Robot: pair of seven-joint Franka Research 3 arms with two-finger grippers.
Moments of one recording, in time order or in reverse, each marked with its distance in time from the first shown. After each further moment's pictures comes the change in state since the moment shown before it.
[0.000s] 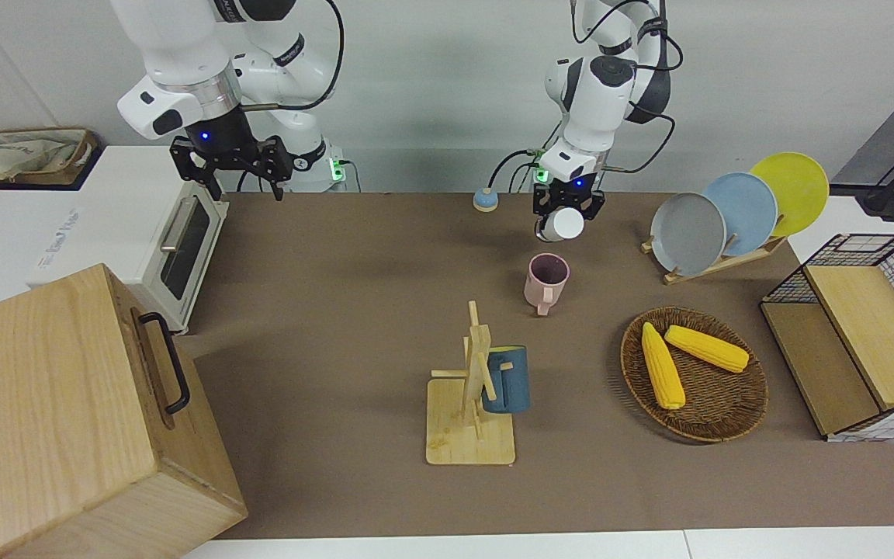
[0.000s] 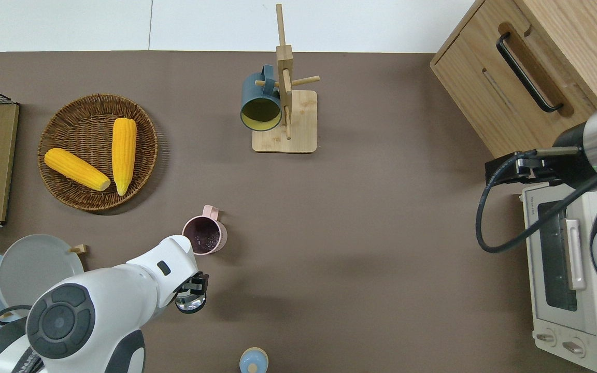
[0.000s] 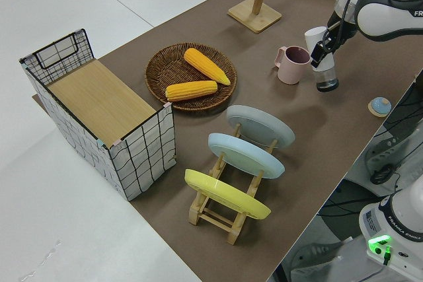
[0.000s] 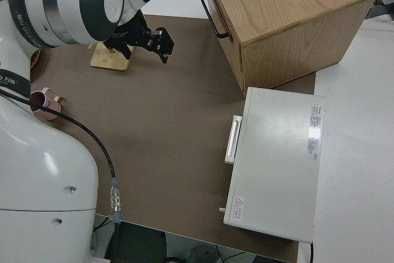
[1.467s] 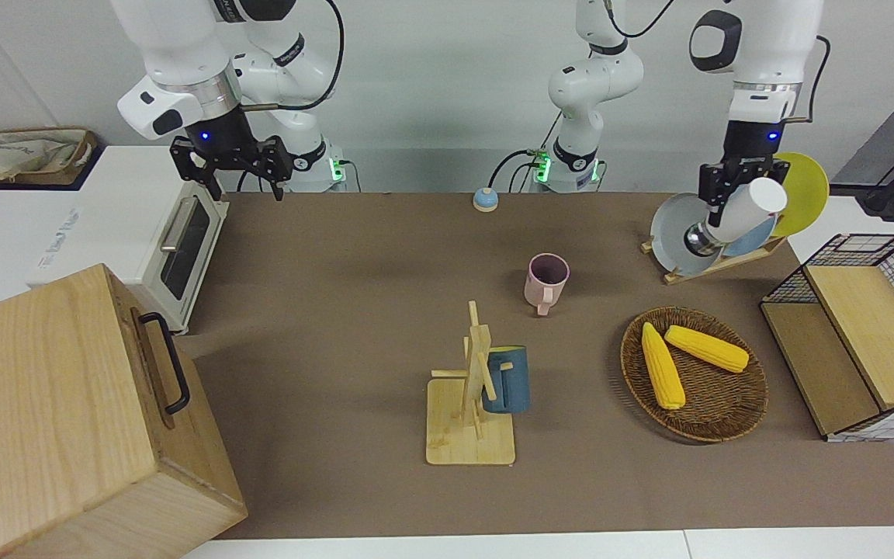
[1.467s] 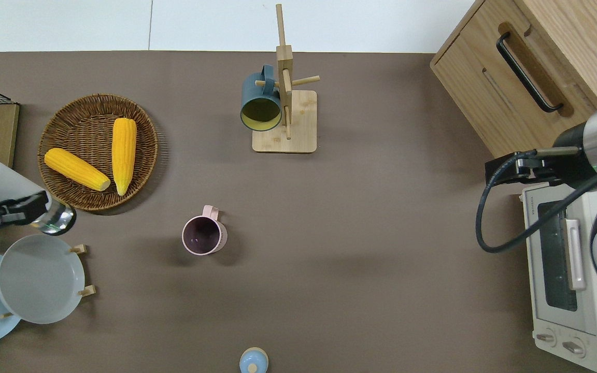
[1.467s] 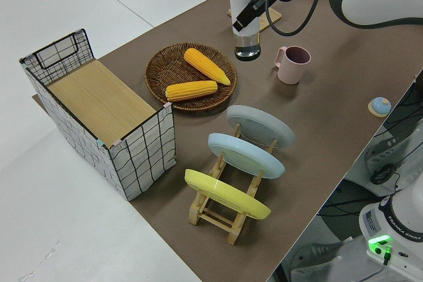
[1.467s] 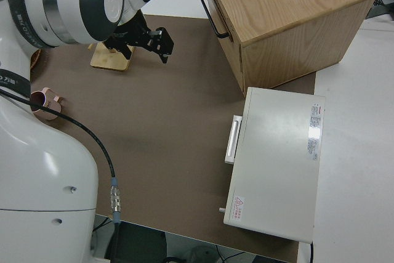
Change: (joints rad) left arm 0.427 0.066 0.114 0.376 0.044 0.066 0.245; right arm 0.000 0.000 0.000 0.000 0.000 0.000 0.000
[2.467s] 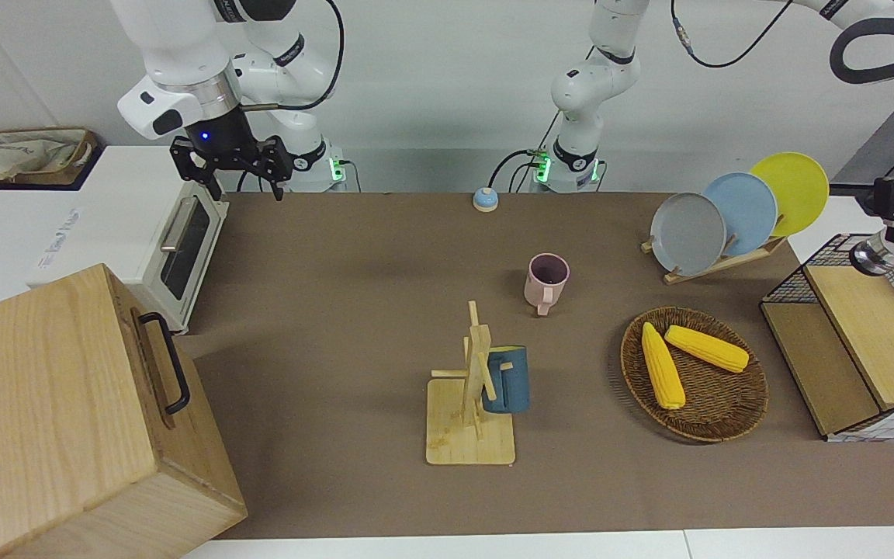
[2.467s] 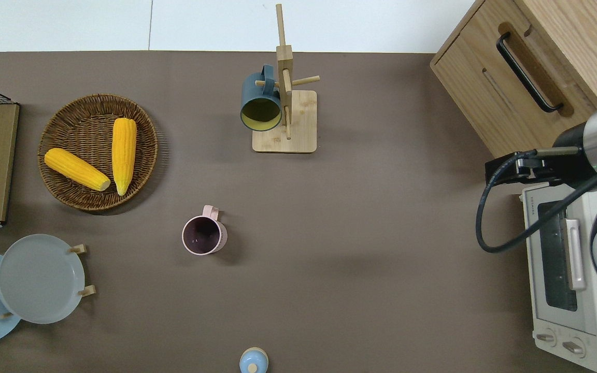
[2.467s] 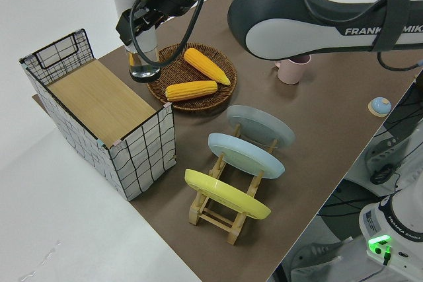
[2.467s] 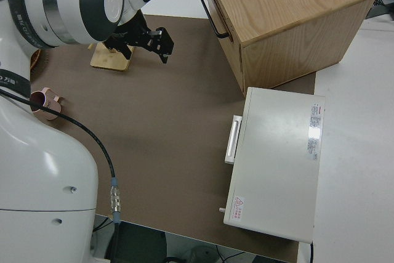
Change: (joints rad) left arm 0.141 0.383 0.145 0.447 -0.044 0.001 0.351; right arm 0.000 0.000 0.000 0.000 0.000 0.000 0.000
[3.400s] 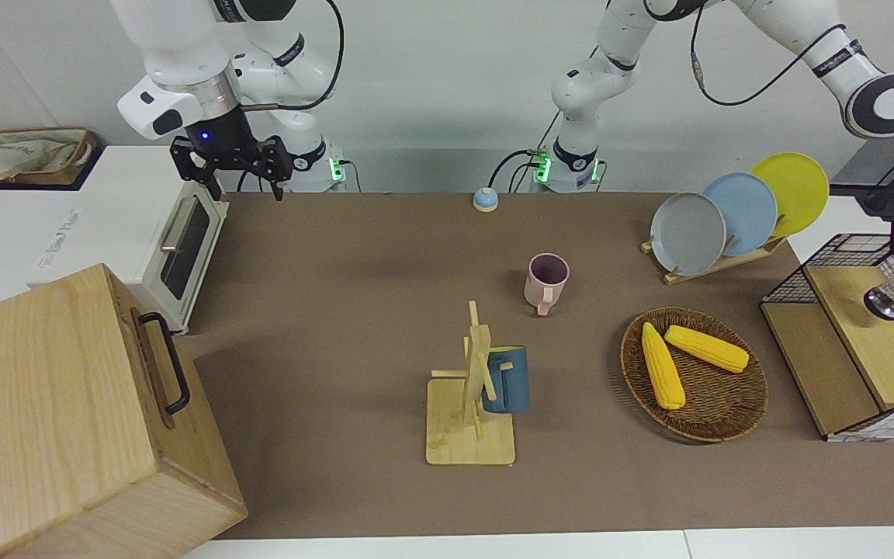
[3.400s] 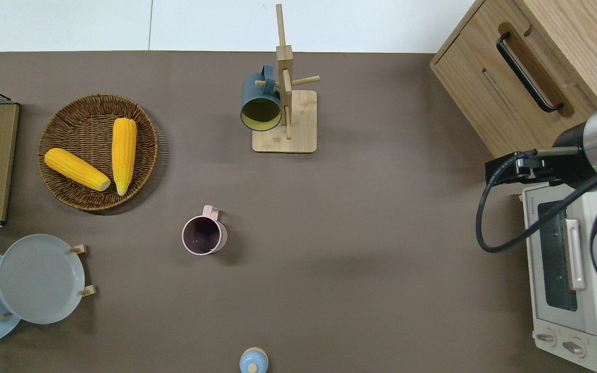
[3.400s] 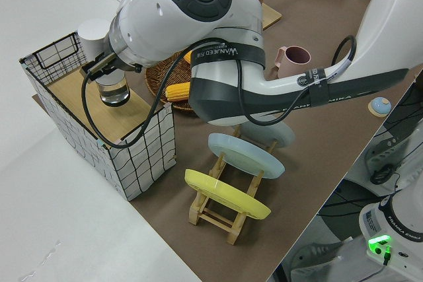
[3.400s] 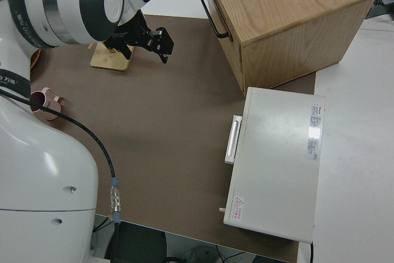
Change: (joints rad) left arm 0.002 0.181 0.090 0.036 -0.390 0.132 0.386; right arm 0.000 0.000 0.000 0.000 0.000 0.000 0.000
